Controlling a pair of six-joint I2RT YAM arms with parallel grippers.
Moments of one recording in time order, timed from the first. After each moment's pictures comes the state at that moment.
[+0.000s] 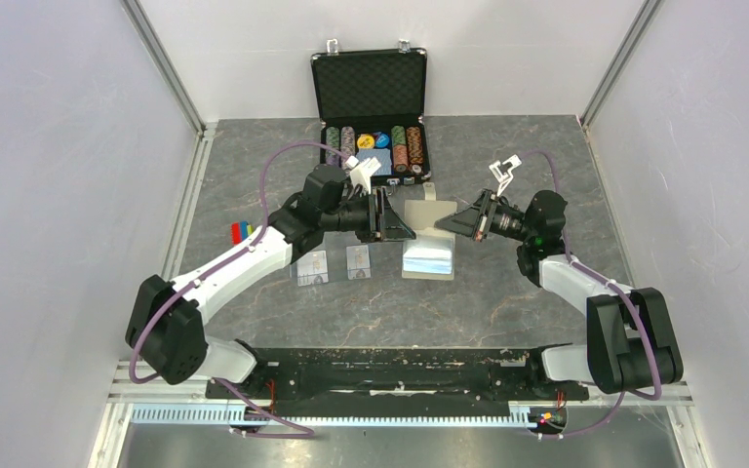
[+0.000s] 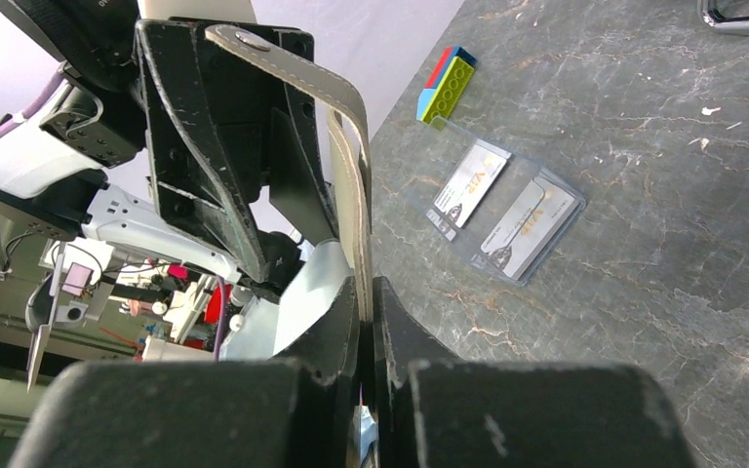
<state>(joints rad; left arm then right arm) -0.64 1.40 1.04 -0.09 0.60 -0.75 0.14 1.33 0.55 0.81 -1.07 0.91</state>
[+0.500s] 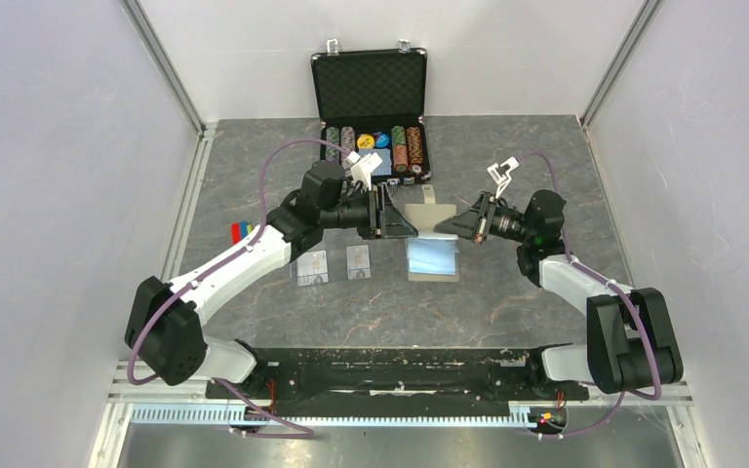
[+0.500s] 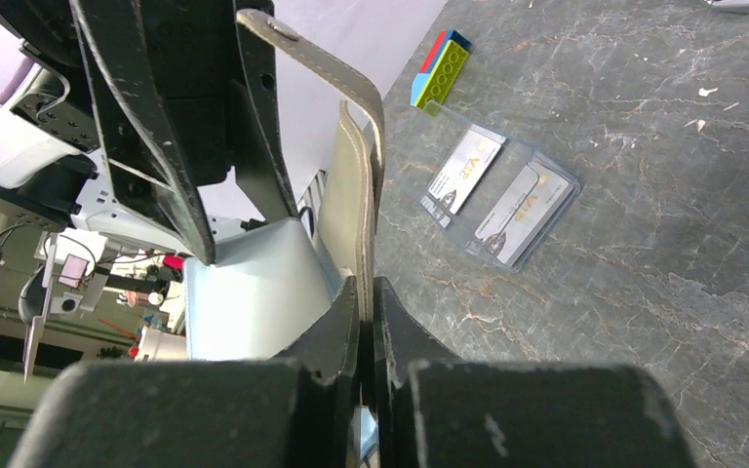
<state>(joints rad) -0.64 1.39 1.06 -0.09 0.63 -0.76 0.14 1.33 0.55 0.76 -1.08 0.87</state>
